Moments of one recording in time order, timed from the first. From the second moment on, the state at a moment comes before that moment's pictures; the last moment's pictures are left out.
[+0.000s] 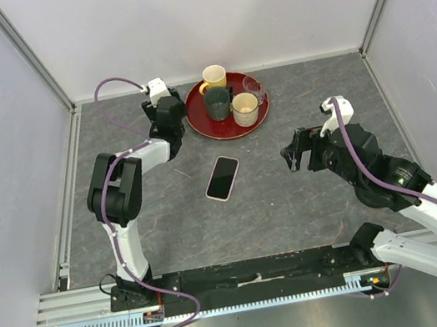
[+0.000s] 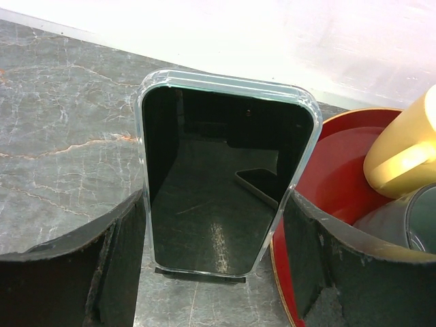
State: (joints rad) left arm -0.38 2.02 1.26 0.50 -0.58 -0.26; right arm 0.69 0.76 0.98 -0.64 0.31 0.48
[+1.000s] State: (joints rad) left arm -0.38 1.87 1.19 0.38 -0.57 -0.43; right arm 0.69 0.77 0.98 -0.62 0.29 0.49
